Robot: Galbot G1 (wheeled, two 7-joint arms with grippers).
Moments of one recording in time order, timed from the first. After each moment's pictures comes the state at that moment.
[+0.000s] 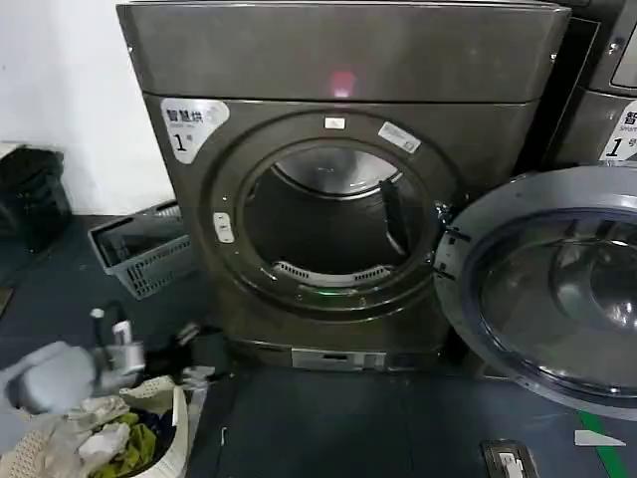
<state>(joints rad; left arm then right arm) 0.40 -0.21 0.54 -1.84 -0.43 0.06 0.46 -1.51 1.27 2.16 2.03 0.43 -0.28 -0.13</state>
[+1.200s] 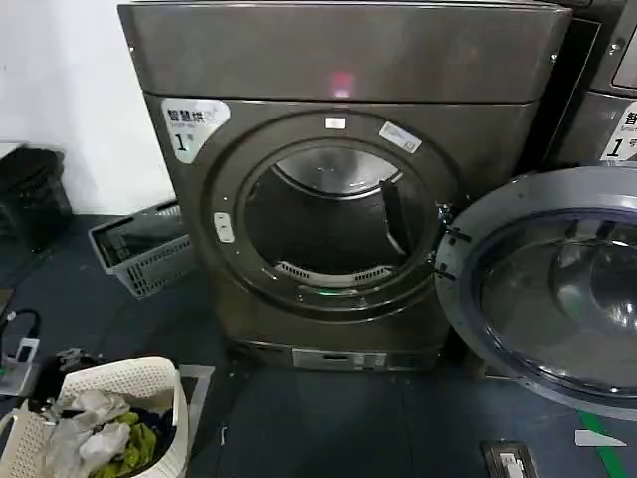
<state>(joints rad) 0.89 0.10 0.02 -1.79 -0.11 0.03 0.76 -1.53 1.28 2.15 2.05 0.45 -0.28 -0.12</state>
